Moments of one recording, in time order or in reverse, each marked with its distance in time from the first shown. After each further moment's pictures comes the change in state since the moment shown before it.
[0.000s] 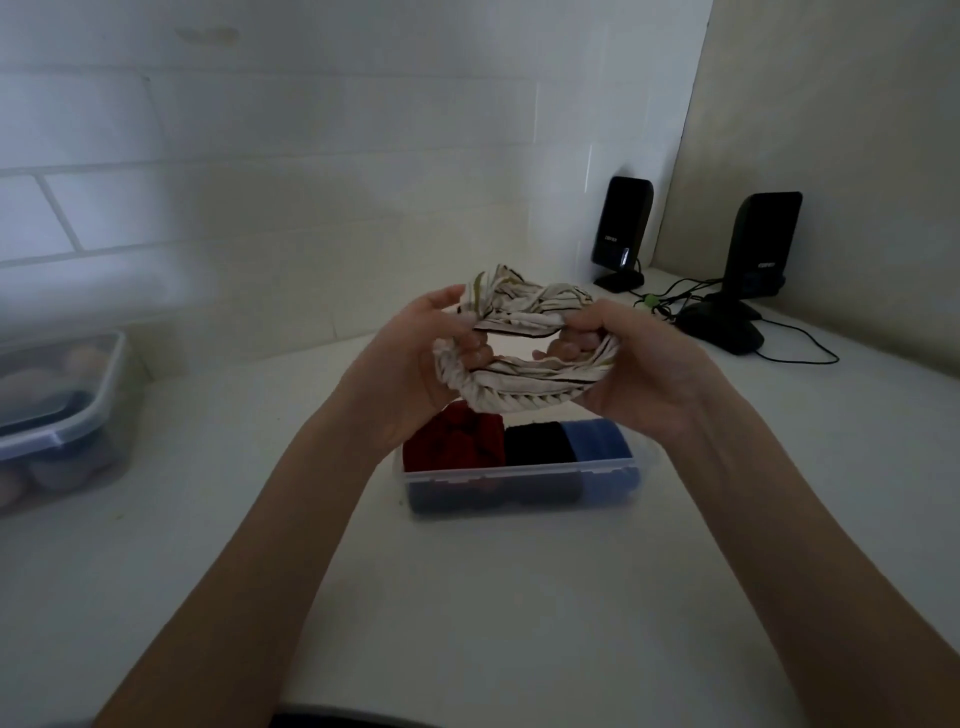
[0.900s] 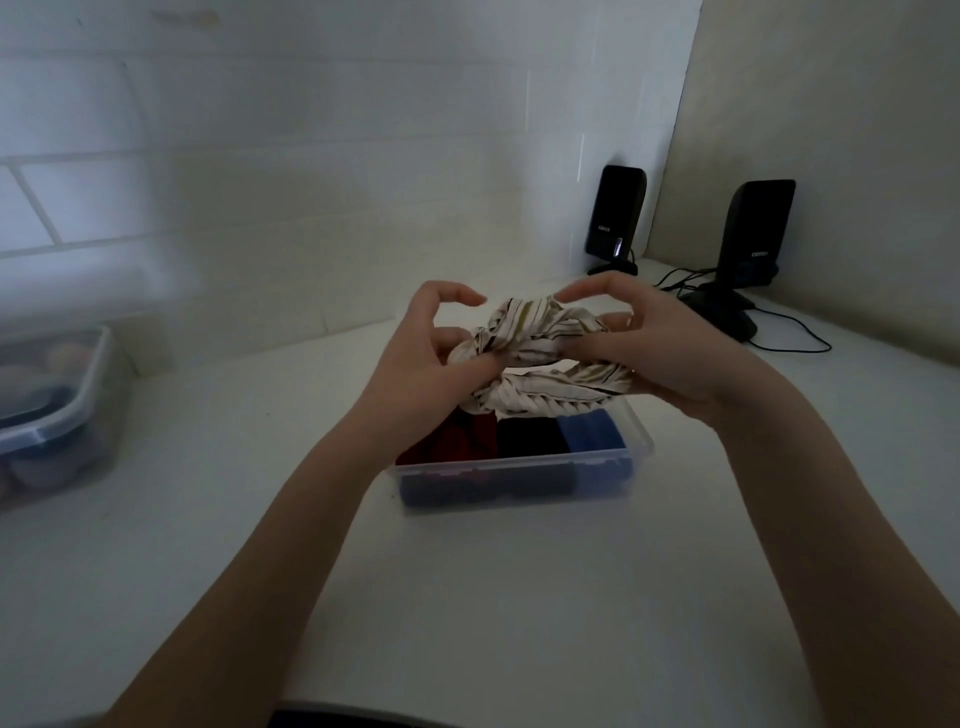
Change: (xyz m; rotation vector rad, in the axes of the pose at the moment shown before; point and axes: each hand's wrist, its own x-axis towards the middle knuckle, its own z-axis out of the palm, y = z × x) left_hand -0.005 -0.022 0.002 0.721 0.167 0.243; right_hand -0.012 -0.017 -0.015 -0.823 0.206 -0.083
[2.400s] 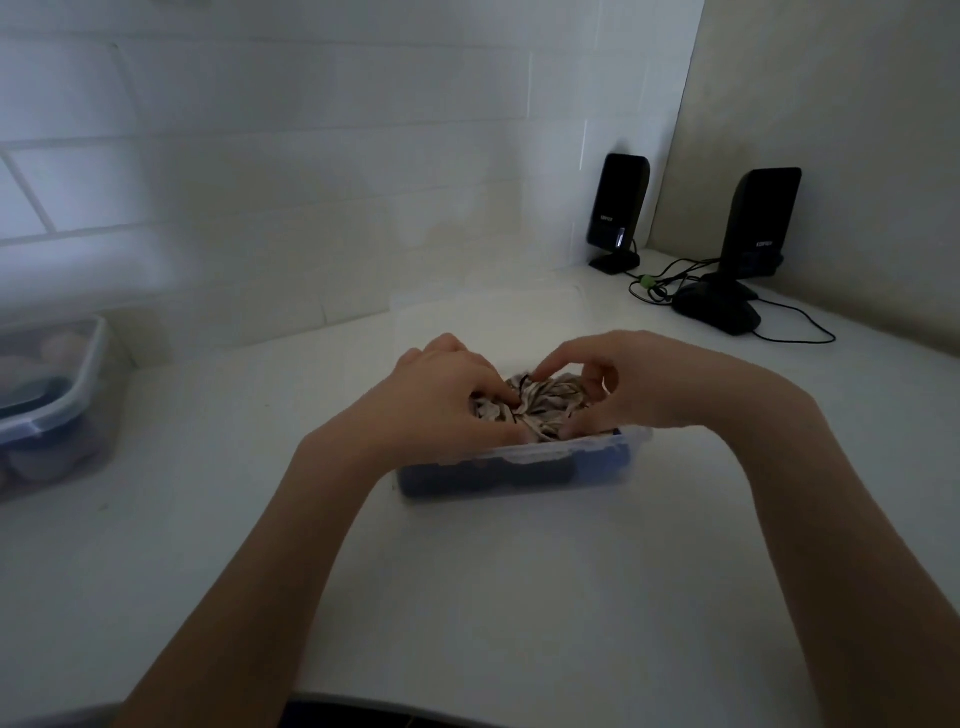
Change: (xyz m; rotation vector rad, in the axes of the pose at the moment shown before) left_hand 0.000 -0.003 -0.002 1.018 -0.416 0.093; right_hand 0.002 0.010 0.006 -0.915 -0.239 -0.106
